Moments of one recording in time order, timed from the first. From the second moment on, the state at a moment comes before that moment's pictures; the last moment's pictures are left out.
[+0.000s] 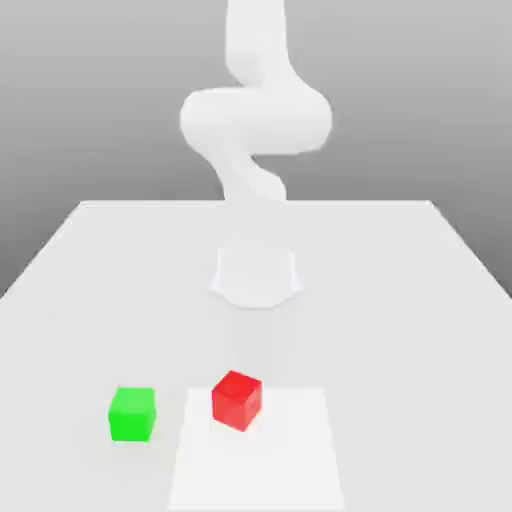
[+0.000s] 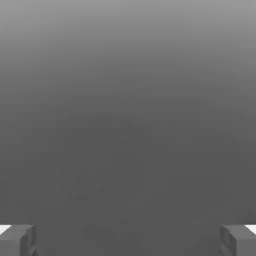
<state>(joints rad) -0.02 -0.73 0.01 -2.36 0.00 2.35 0.84</state>
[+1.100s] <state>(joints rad) -0.12 0.18 0.04 -2.84 -0.05 3.02 1.26</state>
